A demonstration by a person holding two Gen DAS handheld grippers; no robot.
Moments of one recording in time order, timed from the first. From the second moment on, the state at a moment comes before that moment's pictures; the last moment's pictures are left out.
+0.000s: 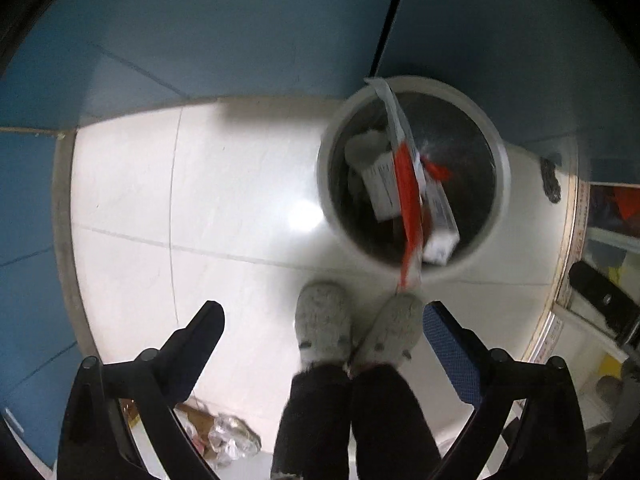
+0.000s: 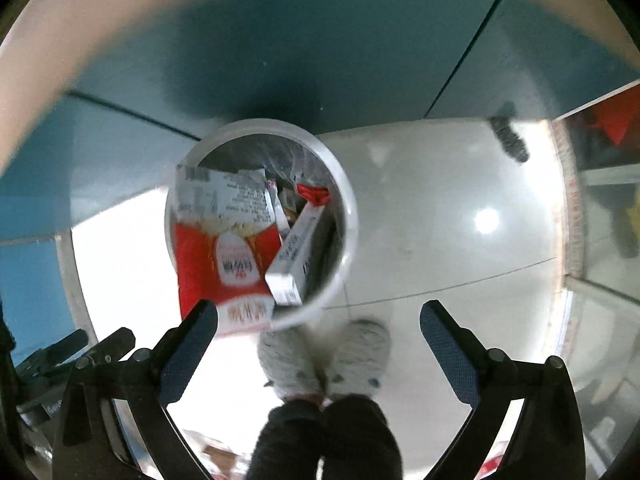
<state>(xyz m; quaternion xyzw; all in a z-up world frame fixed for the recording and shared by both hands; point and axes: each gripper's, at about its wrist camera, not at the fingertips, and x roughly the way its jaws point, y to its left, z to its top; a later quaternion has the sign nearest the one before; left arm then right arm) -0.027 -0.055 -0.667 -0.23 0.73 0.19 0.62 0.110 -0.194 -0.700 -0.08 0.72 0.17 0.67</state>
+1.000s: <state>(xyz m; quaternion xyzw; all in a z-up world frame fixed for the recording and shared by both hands) -0.149 -0.086 -0.229 -0.20 0.54 0.13 0.81 -0.069 -0.290 -0.202 -0.06 0.57 0.23 0.78</state>
